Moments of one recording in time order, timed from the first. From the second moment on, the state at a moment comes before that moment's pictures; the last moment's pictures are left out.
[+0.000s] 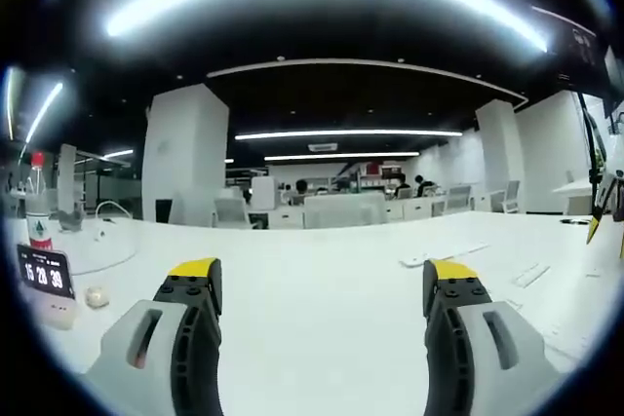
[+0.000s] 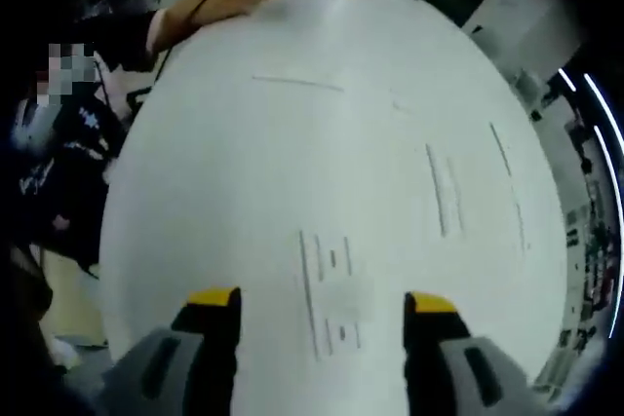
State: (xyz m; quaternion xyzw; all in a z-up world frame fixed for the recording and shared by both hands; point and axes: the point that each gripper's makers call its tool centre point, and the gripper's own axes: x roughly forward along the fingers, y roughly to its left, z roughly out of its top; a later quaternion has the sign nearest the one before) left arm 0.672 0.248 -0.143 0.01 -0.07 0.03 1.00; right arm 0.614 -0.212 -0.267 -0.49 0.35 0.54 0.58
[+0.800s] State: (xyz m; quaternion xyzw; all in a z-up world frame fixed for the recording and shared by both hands) left arm 0.674 0.244 -0.145 0.02 -0.07 0.02 1.00; right arm 0.615 -0.217 -0.285 -0.47 0.44 0.56 0.52
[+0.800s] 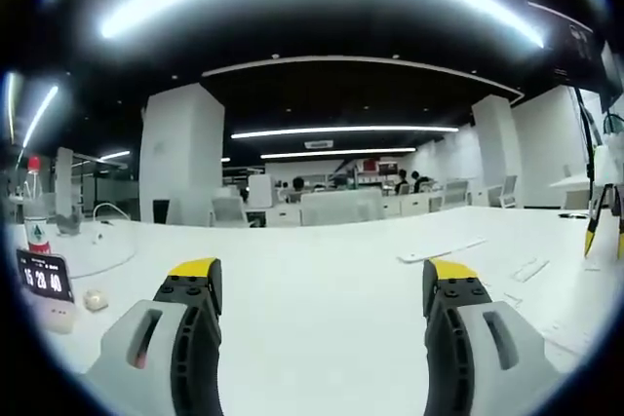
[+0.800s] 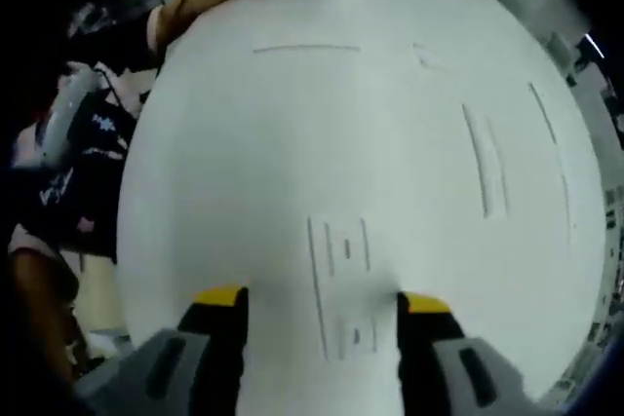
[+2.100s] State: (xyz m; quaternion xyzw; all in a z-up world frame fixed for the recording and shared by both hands) left arm 0.675 0.241 -0.146 0.03 -0.06 0.02 1.00; right arm 0.613 -0.216 -0.284 -0.51 0.45 0.55 0.48
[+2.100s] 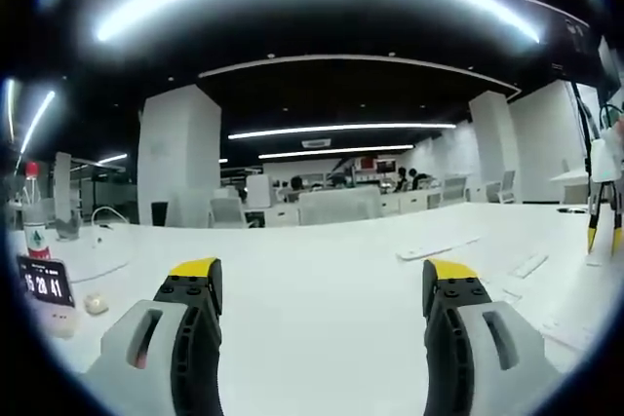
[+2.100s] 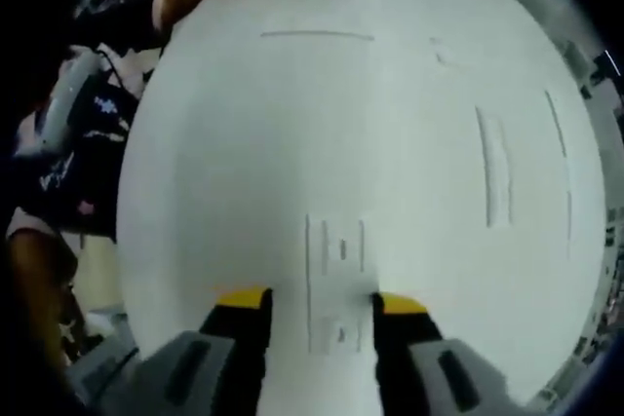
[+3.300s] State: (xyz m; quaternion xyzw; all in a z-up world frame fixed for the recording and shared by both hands) left arm 0.673 0.242 -0.144 0.04 -0.06 0.02 1.00; right arm 0.616 -0.204 -0.276 -0.52 0.44 0.54 0.49
